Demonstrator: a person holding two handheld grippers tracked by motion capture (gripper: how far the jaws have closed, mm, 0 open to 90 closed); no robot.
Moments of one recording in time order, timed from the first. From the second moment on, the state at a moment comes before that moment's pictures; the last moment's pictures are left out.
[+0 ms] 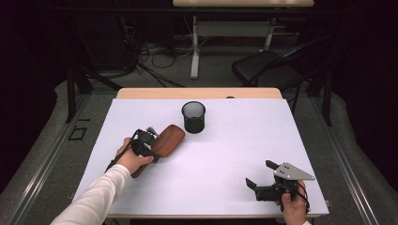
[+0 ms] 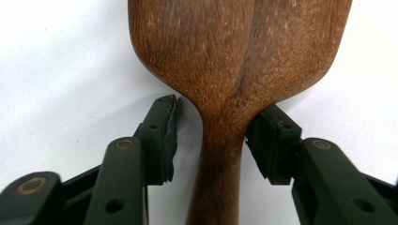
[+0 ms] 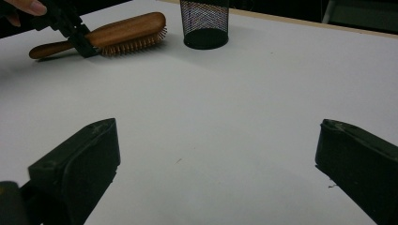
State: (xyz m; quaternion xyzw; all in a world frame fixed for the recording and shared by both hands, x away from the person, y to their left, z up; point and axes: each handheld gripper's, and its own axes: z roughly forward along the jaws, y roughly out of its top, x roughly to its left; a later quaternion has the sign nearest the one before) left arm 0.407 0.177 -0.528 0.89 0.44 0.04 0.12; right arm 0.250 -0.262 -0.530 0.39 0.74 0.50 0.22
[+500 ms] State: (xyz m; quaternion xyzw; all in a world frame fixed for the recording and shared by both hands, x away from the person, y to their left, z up) left arm 0.402 0.173 -0.527 0.90 0.43 0.05 0.11; right arm 0.251 -0.262 -0.530 0.39 0.74 0.50 0.22
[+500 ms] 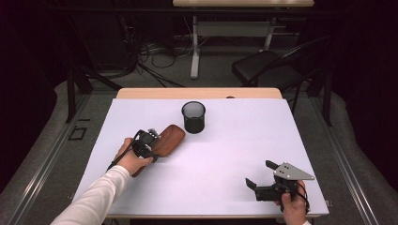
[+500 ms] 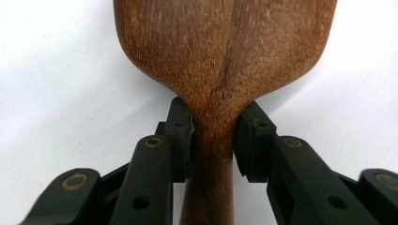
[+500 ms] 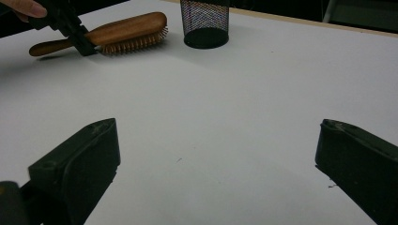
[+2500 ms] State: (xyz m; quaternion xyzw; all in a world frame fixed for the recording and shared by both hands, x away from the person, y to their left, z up) left arm 0.371 0.223 -0.505 0.81 0.47 0.09 0.34; right arm 0.251 -0.261 -0.530 0.39 0.74 0.50 0.22
